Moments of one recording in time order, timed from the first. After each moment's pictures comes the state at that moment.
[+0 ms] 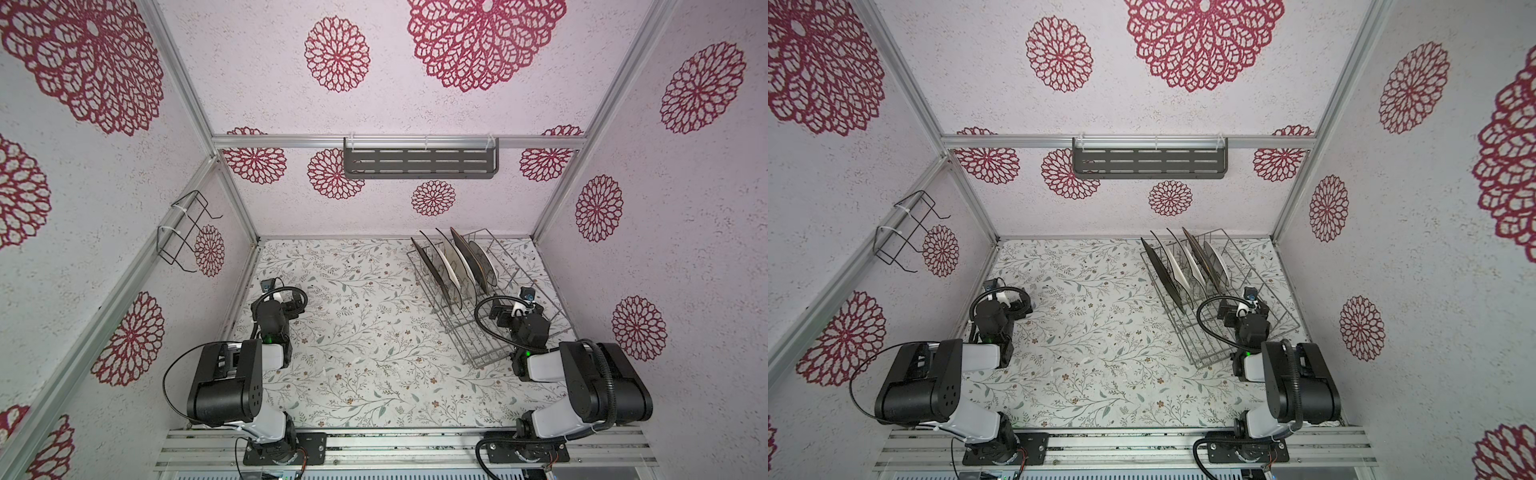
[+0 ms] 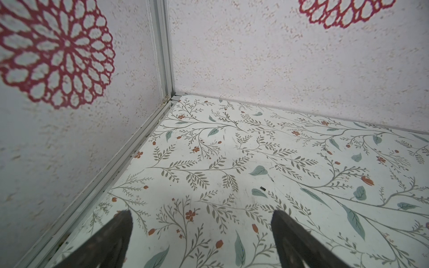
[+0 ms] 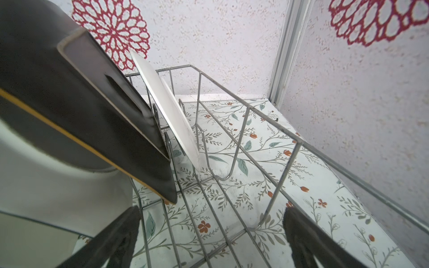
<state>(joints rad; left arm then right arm) 0.11 1.56 0.41 0.90 -0.19 -0.05 -0.01 1.52 0.27 1.10 0.09 0.02</state>
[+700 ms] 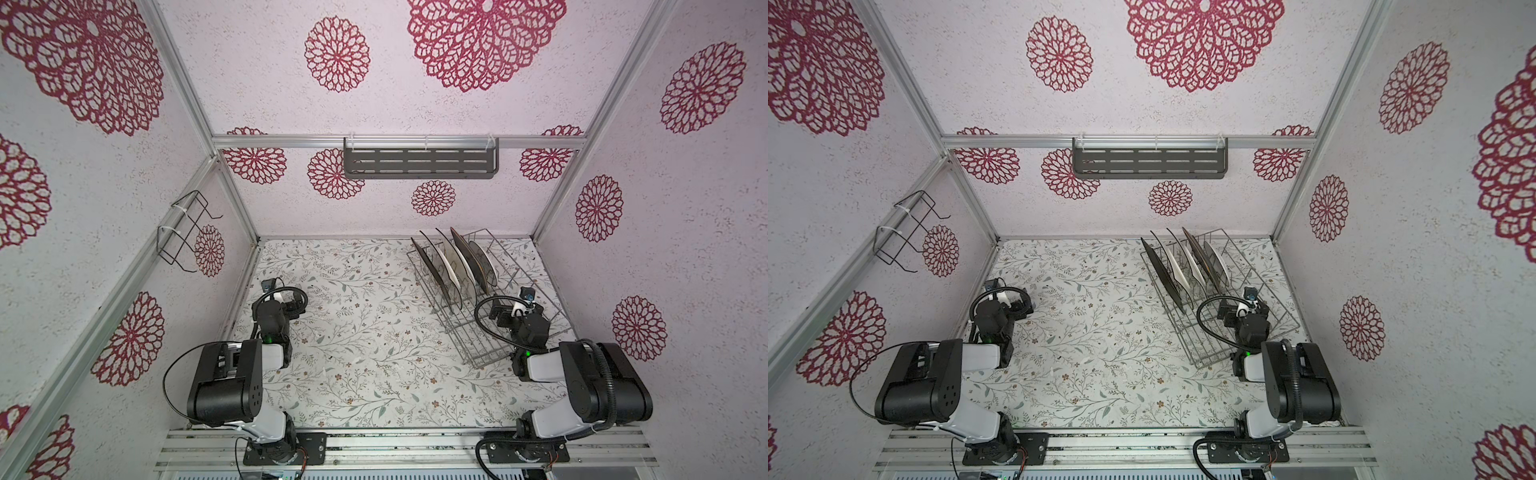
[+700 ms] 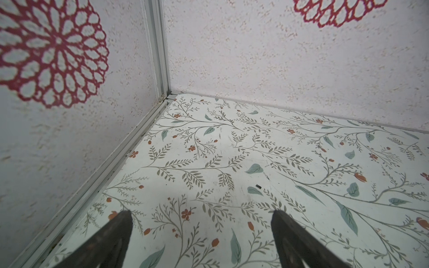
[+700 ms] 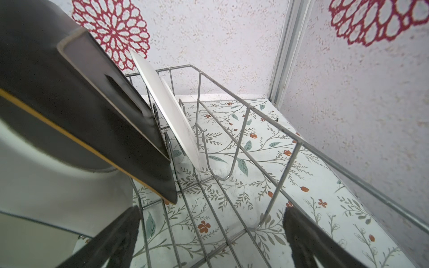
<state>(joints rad) 0.12 1.56 0.41 0.89 -0.16 -0.05 -0.01 1.52 0.27 1.10 0.09 0.02</state>
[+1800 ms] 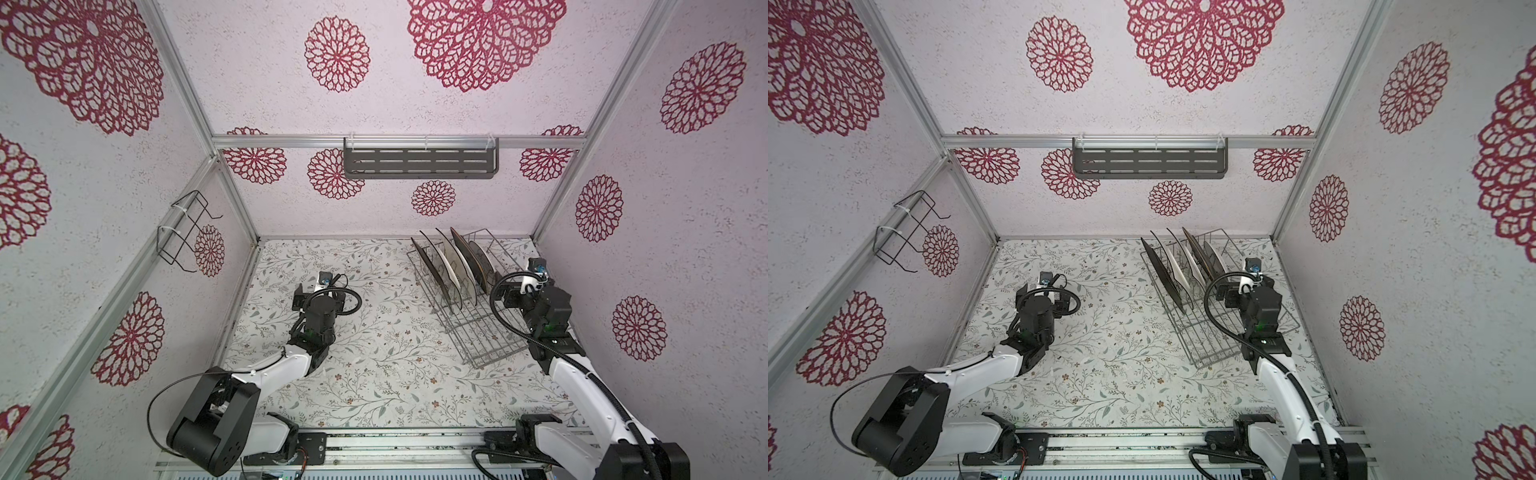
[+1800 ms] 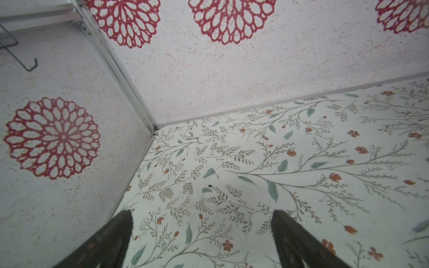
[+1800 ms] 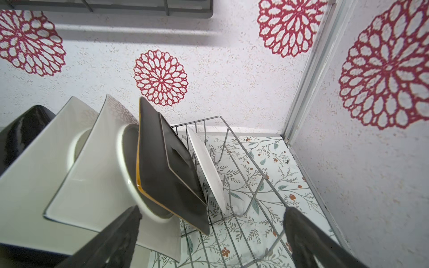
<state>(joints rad) -0.44 1.31 0.54 0.50 -0.70 0.15 0.09 0.98 0.65 0.13 0.08 -0.01</state>
